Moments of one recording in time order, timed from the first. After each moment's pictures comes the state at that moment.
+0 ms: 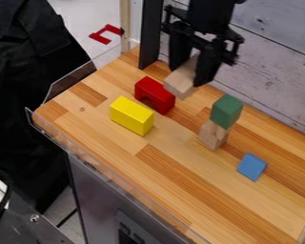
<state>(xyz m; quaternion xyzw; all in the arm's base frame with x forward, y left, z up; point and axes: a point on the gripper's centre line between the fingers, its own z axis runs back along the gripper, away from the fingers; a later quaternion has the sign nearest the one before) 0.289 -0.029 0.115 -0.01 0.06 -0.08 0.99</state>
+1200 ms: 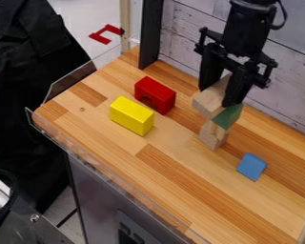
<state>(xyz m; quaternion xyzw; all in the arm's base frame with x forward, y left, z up) 0.298 -0.062 0.093 -0.02 0.11 -0.12 0.99</state>
